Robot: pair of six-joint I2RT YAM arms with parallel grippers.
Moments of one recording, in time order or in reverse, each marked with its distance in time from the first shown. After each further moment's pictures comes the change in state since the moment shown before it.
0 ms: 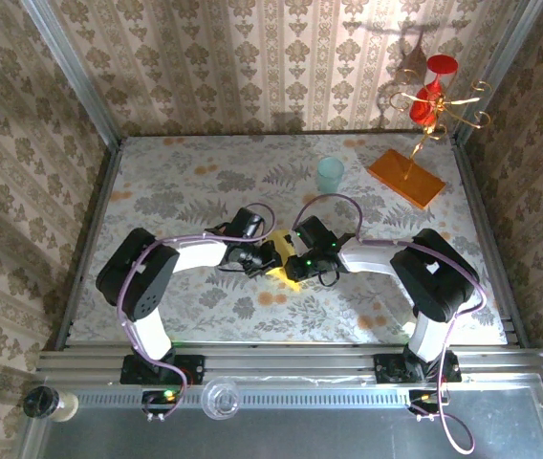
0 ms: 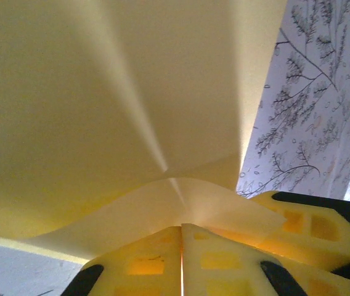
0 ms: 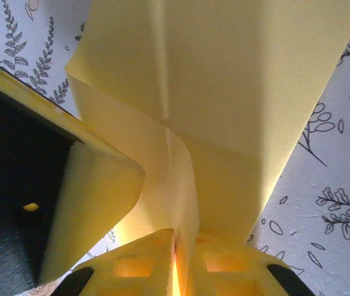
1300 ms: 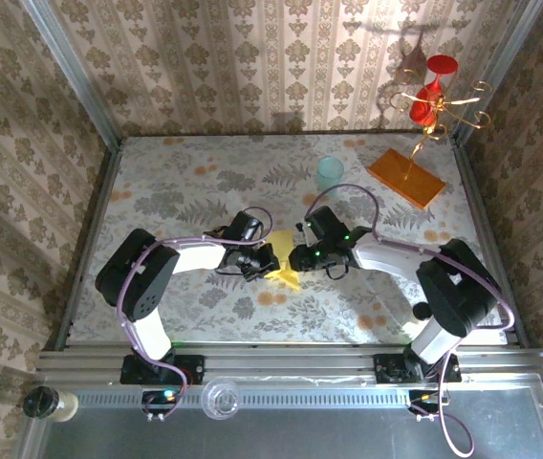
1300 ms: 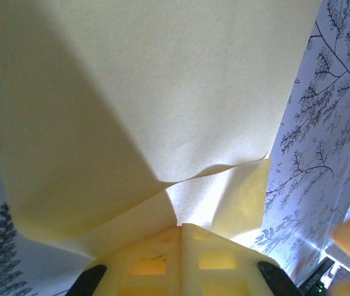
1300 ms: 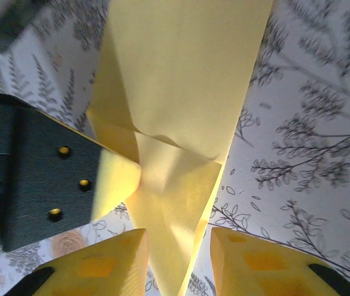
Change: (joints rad) left arm 0.001 0.000 -0.036 0.024 -0.011 -0.017; right arm -0.045 -0.160 0.011 -0.117 0.023 0.080
